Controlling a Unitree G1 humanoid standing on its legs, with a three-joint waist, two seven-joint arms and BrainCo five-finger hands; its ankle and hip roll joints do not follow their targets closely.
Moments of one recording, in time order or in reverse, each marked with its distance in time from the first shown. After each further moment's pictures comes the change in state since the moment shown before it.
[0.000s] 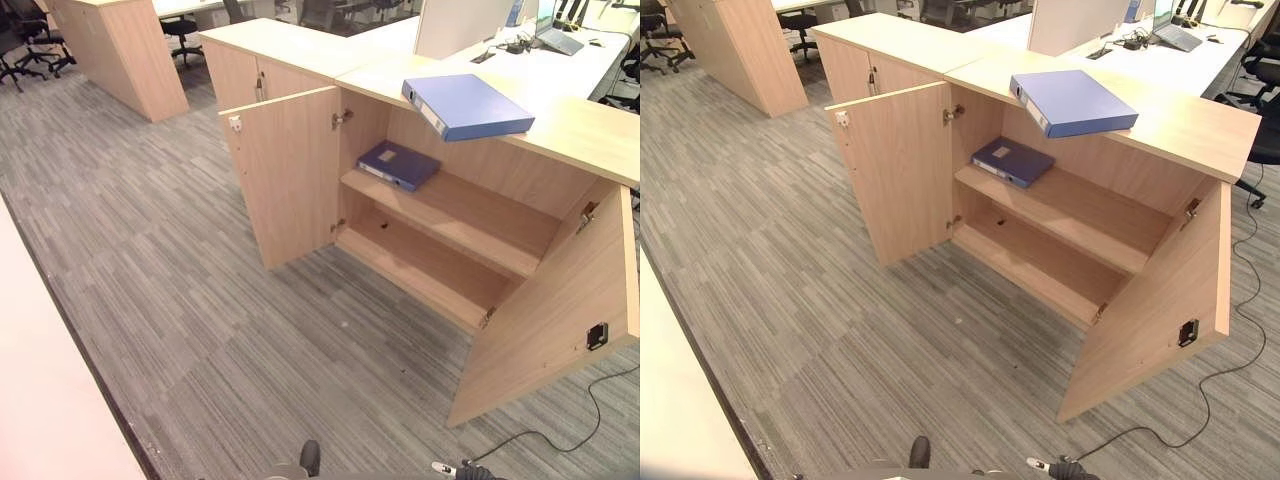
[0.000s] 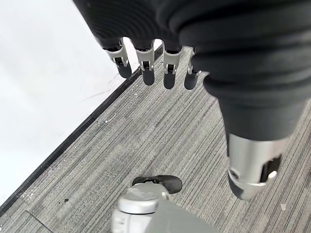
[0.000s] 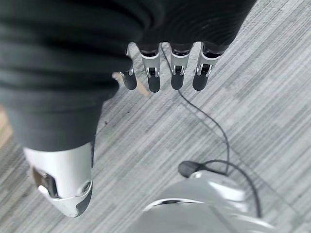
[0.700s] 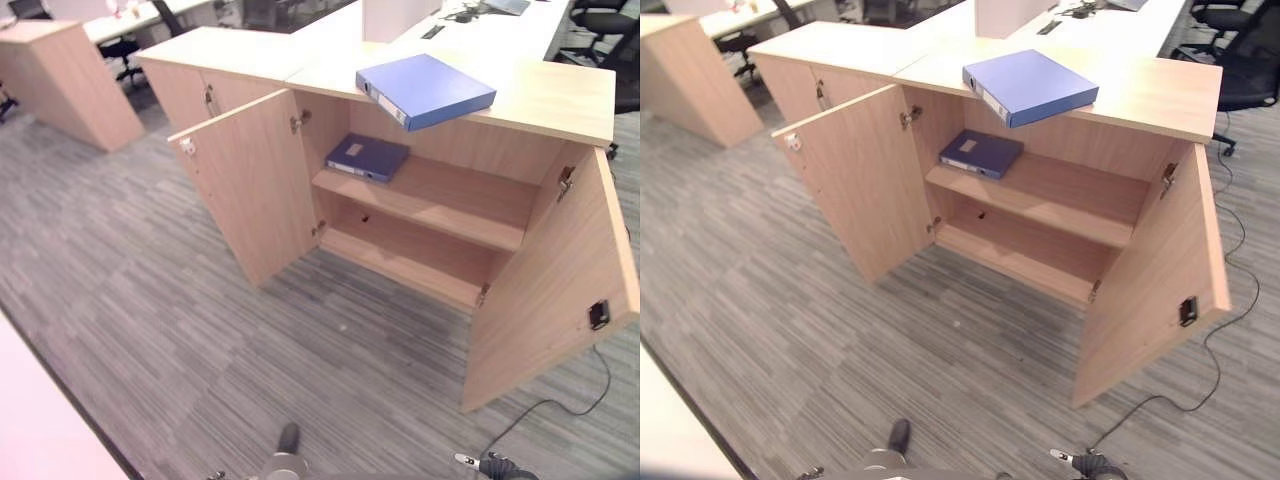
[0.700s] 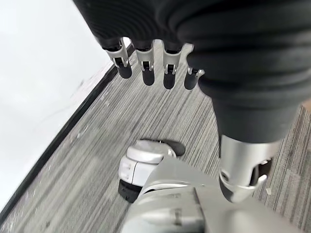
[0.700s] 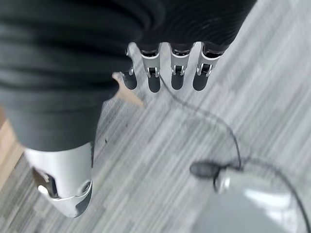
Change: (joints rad) left arm -0.005 -0.106 -0.002 0.002 -0.002 -0.001 0.015; right arm 0.012 -0.095 -0.039 -0.008 0.000 0.008 -0.011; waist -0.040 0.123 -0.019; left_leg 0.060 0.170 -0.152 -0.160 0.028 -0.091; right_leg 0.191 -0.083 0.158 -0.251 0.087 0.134
